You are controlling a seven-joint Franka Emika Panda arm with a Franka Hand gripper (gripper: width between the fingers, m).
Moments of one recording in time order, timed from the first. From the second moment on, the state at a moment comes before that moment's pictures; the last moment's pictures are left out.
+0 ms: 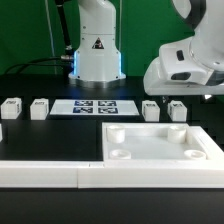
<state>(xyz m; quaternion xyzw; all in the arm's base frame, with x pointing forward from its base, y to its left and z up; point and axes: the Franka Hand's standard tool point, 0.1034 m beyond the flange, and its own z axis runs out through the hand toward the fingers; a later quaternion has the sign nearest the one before) 0.399 0.168 0.039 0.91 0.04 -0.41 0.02</state>
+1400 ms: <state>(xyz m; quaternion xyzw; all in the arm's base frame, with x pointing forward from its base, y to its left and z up) 0.375 0.180 0.012 0.88 0.04 -0.47 0.02</state>
